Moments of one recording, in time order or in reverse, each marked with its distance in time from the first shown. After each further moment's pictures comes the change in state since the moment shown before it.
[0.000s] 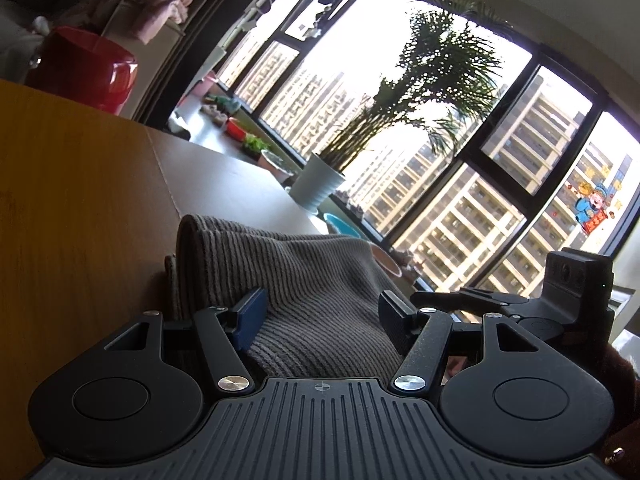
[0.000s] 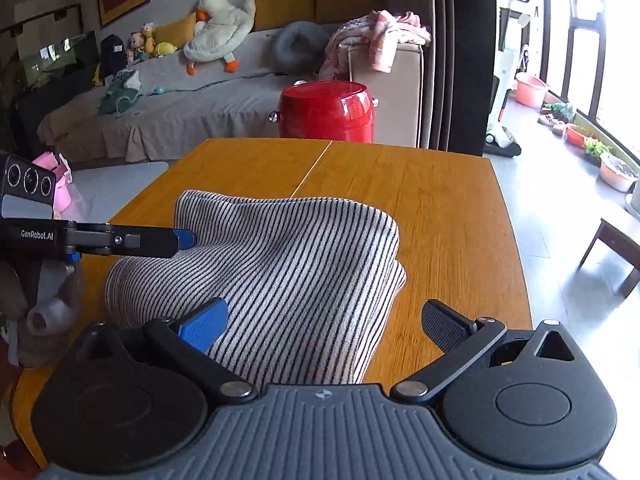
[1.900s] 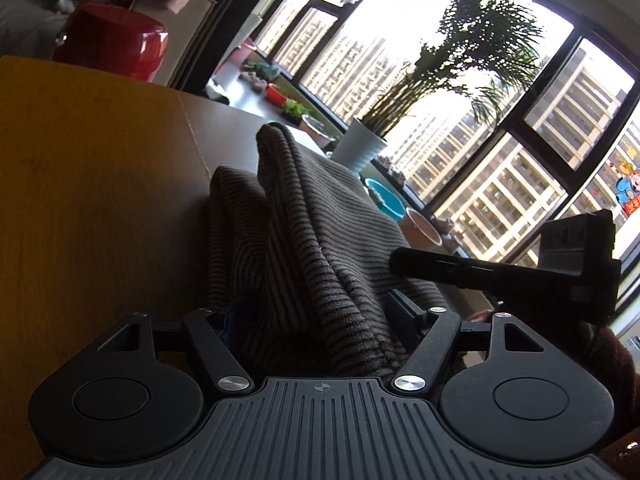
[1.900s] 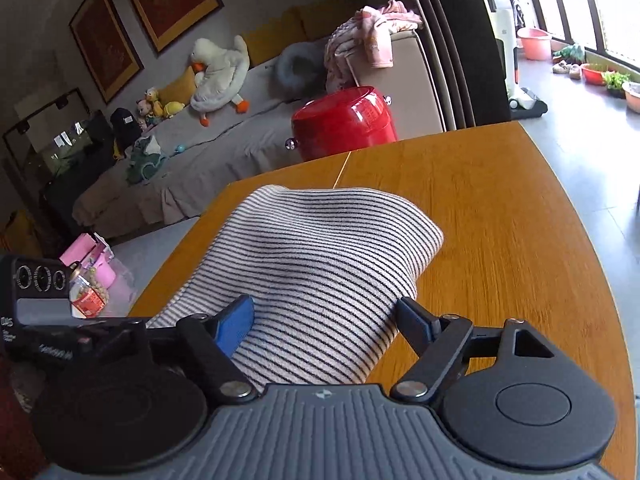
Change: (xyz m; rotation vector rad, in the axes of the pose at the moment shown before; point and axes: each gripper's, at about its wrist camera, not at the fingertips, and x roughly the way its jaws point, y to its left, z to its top) left arm 0.014 -0.004 -0.001 -0.004 0.118 0.122; right arm 0.051 -0.029 0.012 0.211 -0.055 0.145
